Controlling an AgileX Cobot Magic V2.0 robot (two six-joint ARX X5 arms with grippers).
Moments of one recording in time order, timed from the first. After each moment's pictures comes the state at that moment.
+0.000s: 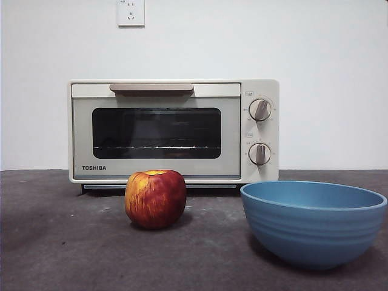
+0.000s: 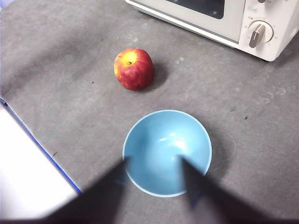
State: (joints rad) left arm -0.14 0.50 0.78 -0.91 0.55 -0.13; right arm 0.40 0.62 0.83 -0.88 -0.39 0.00
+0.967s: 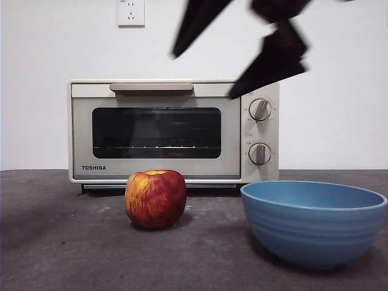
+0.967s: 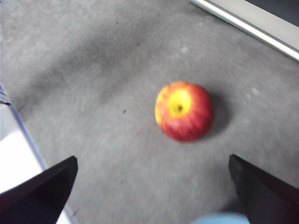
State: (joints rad) left arm -0.14 0.50 0.78 -0.91 0.55 -0.13; right arm 0.74 1.34 1.08 -0.52 -0.29 0.16
